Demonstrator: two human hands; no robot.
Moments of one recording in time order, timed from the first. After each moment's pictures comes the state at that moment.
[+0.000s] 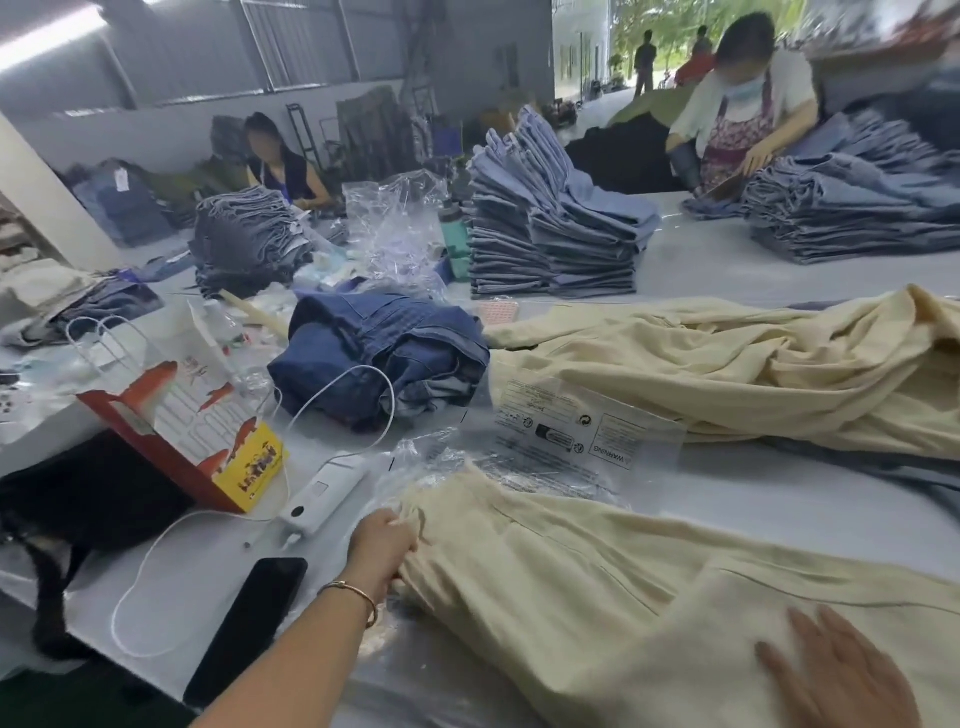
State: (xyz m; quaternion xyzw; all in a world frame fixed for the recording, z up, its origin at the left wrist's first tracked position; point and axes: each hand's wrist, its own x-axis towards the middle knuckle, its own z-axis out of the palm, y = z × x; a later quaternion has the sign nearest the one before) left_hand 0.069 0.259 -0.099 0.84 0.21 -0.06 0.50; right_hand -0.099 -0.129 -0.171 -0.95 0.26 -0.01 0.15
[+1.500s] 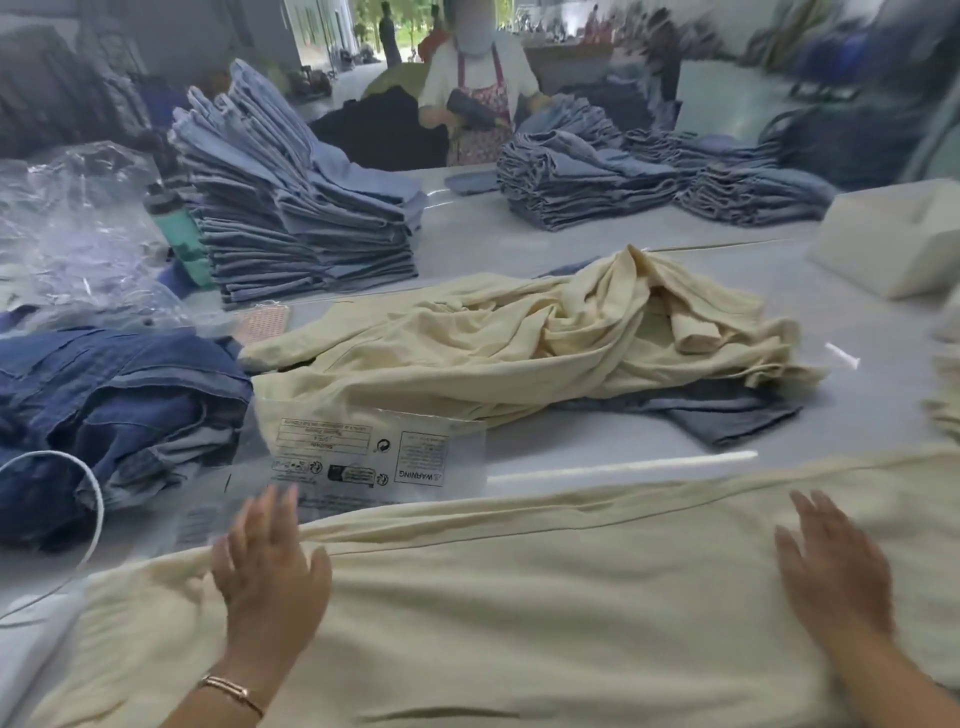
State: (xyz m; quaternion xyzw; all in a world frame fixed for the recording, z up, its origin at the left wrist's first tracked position) left_hand 0.123 0.149 -0.130 0.97 -0.14 0.12 0.14; right_hand -0.130 -0.270 -0.159 -0.85 0.48 -0.17 0.11
